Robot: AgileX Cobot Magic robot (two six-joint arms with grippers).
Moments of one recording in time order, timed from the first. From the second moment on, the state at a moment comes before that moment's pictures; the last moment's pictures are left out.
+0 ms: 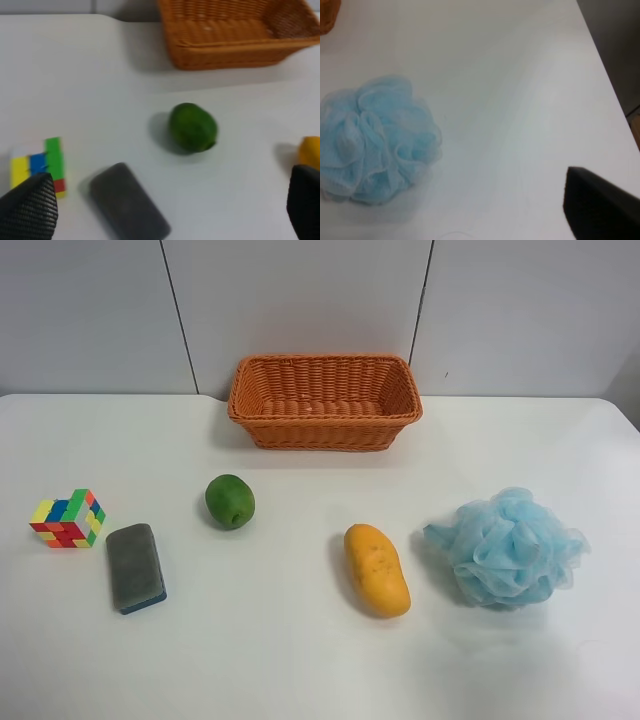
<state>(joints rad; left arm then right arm) 0.05 0.45 -0.60 -0.51 0.80 0.38 0.00 0.00 -0.48 -0.02 1.06 -0.01</state>
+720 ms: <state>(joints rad) 0.01 1.10 -0.86 -0.82 0.75 0.90 0.00 0.00 -0.48 -0.02 1.06 -0.01</state>
